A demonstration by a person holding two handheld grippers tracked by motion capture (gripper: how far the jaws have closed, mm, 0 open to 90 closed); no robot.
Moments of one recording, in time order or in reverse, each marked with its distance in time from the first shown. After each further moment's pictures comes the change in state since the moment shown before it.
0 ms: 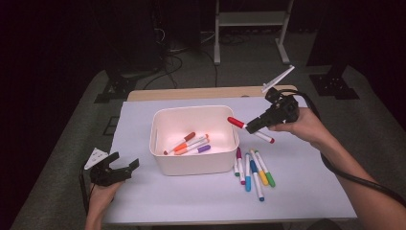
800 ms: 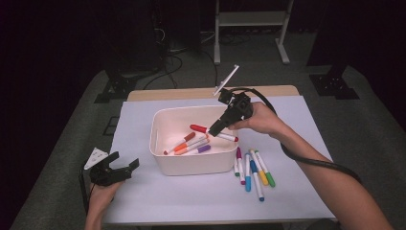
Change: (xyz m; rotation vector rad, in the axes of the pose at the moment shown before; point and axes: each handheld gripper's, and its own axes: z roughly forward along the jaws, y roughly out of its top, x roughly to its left) left arm -0.001 0.001 -0.001 -0.006 -0.002 0.006; right arm 0.020 0.075 0.080 0.157 0.093 -0.114
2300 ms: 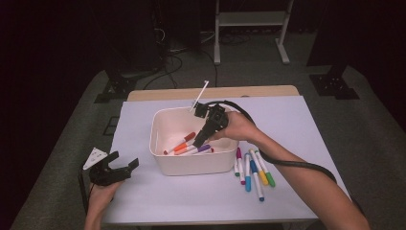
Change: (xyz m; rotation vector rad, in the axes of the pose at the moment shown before) left arm 0.001 0.001 -0.001 -0.013 -0.006 -0.002; right arm -0.003 0.024 0.062 0.132 -0.032 -0.053
